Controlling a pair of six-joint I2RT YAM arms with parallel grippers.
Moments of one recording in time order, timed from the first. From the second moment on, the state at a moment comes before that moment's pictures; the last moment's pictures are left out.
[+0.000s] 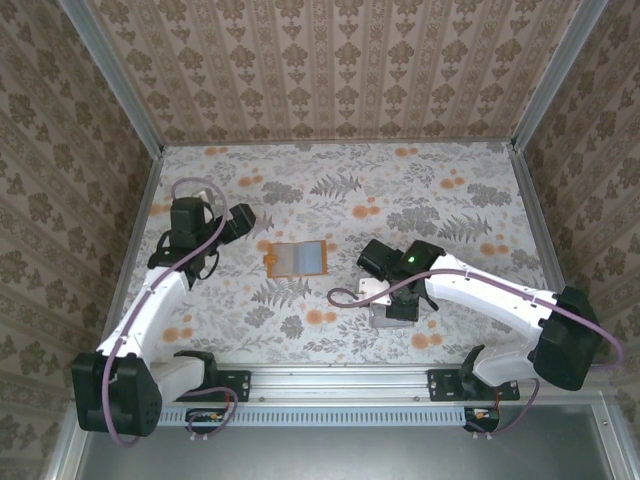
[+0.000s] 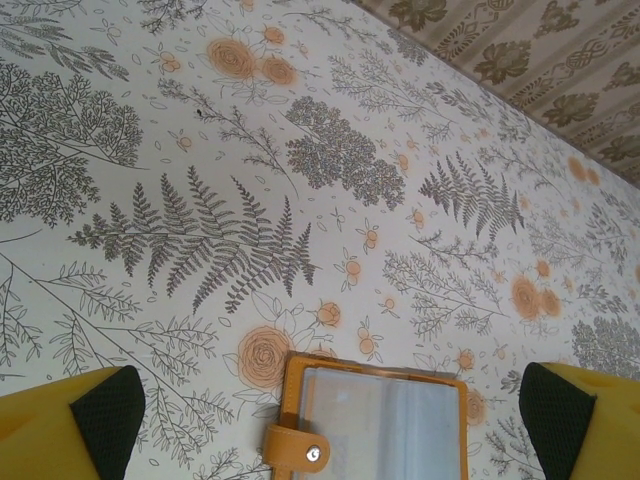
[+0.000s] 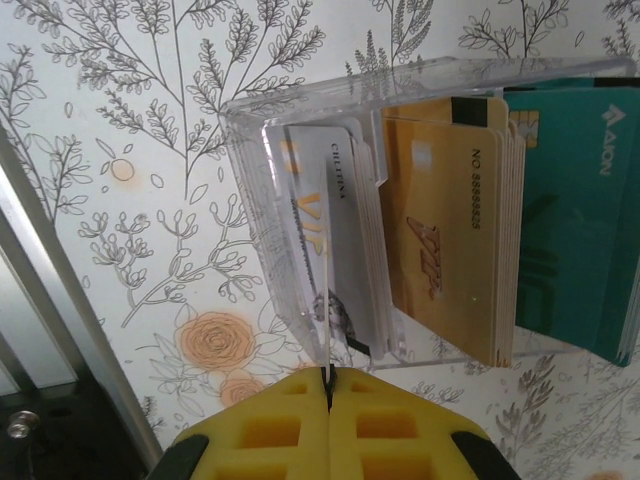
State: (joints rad) left arm -0.16 1.10 0.76 -0.28 0.16 -0.55; right arm 0.85 1.36 1.04 -1.17 0.15 -0.57
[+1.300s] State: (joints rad) left arm -0.21 1.13 0.74 -0.36 0.23 -0.52; right arm 0.83 1.52 1.17 -0.85 0.38 -0.16
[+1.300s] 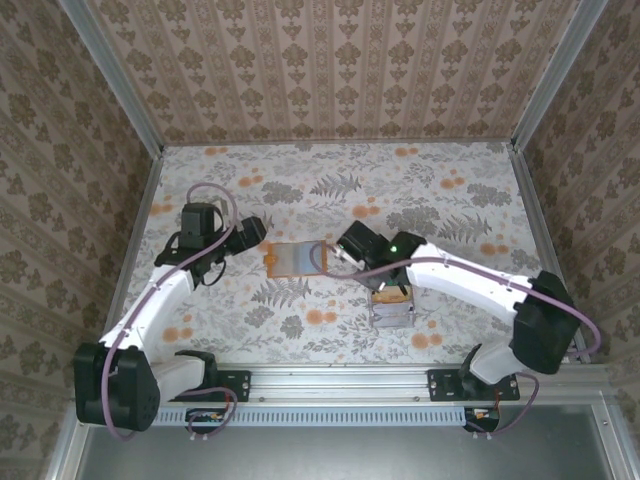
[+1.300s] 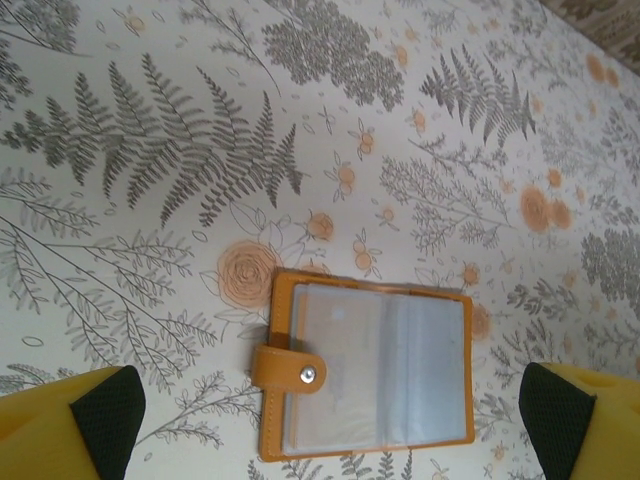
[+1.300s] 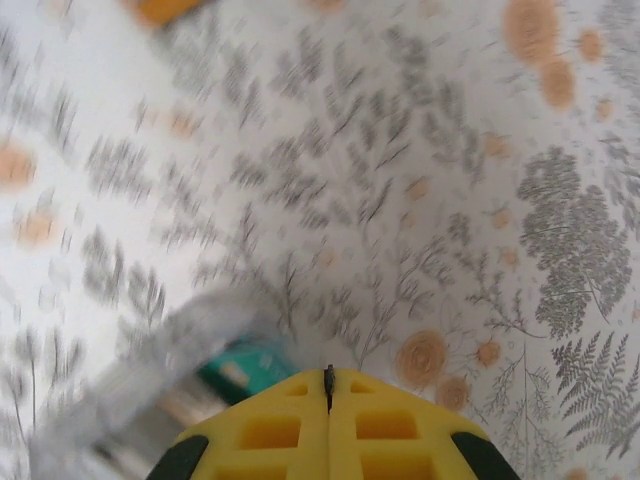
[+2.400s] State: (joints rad) left arm -0.31 1.37 0.72 -0.40 0.36 -0.55; right arm 0.71 2.08 1.58 -0.74 -0.14 0.72
